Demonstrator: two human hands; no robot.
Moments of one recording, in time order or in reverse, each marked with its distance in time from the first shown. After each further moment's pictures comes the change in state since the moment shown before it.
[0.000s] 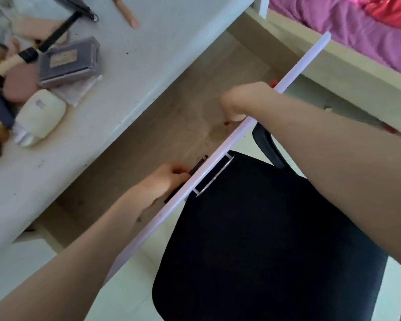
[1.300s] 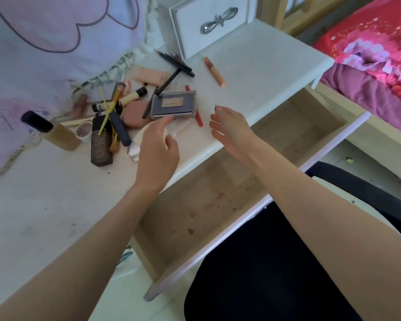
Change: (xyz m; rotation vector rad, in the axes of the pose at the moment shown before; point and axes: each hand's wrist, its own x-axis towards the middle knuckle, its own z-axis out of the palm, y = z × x) left_hand -0.081 -0.010 -0.135 -0.094 0.913 0.451; right_hand -0.042 -0.130 -0.090 1.929 0.240 -0.029
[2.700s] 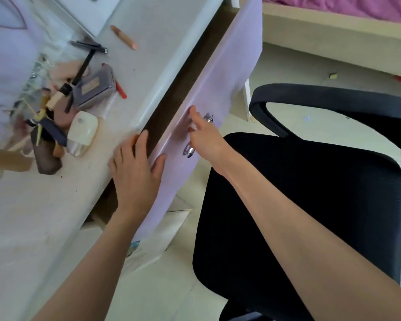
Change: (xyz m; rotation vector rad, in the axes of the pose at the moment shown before) left_hand -0.094 -0.007 0.058 0.664 -0.104 0.355; right_hand -0.067 0.109 -0.083 0.000 -0.093 -0.067
